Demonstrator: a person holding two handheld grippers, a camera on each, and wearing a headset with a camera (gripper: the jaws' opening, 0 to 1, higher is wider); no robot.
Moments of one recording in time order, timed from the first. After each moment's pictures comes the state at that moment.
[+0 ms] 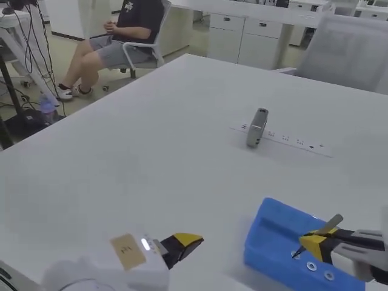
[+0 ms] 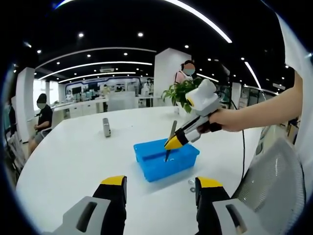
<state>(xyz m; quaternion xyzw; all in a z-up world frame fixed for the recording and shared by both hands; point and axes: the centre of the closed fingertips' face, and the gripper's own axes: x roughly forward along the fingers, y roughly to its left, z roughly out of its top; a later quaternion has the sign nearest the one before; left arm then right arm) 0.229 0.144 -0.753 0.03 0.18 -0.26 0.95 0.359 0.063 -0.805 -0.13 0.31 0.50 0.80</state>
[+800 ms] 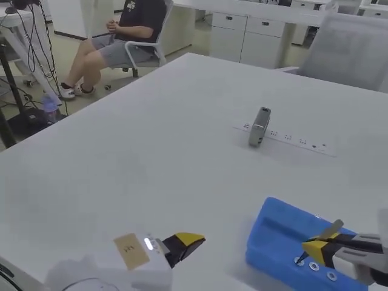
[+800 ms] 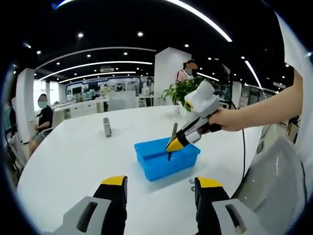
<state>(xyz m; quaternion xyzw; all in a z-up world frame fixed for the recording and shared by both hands) 0.229 0.145 -0.755 0.04 0.18 -0.25 0.95 0.364 0.054 -0.815 -0.14 0.32 0.50 0.79</state>
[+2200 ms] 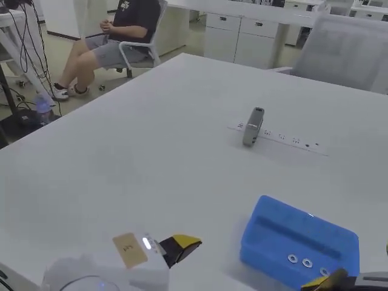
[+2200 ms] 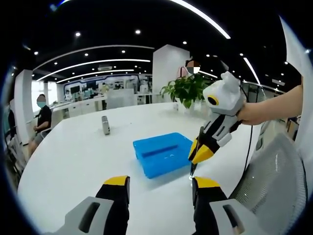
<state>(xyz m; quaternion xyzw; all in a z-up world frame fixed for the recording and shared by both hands) 0.227 0.143 -0.759 0.04 0.20 -0.26 0.94 0.265 0.049 -0.811 -0.19 0.35 0.57 0.72</state>
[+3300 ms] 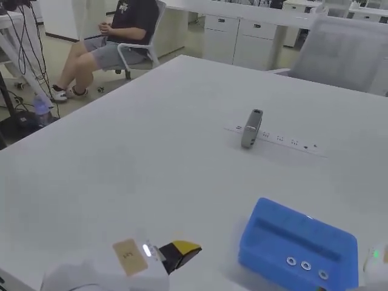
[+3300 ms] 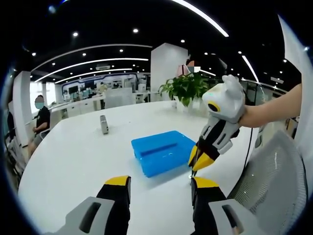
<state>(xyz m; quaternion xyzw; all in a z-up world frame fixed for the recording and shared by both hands) 0.226 0.142 -0.762 0.05 0.20 -0.26 0.94 0.250 0.053 -0.825 -0.25 0.34 0.58 0.70</state>
